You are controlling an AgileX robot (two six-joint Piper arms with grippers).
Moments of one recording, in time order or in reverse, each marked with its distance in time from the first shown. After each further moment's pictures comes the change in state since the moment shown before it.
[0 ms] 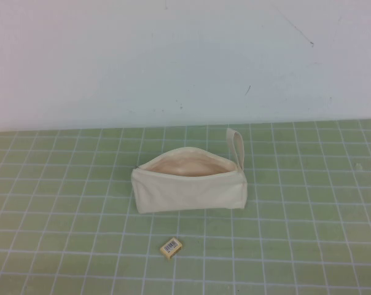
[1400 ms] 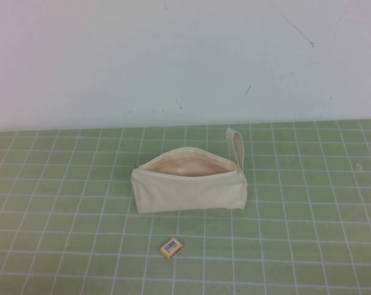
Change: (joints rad) right arm 0.000 0.000 0.000 0.000 0.000 0.000; left arm 0.000 0.000 0.006 0.045 -0.250 0.006
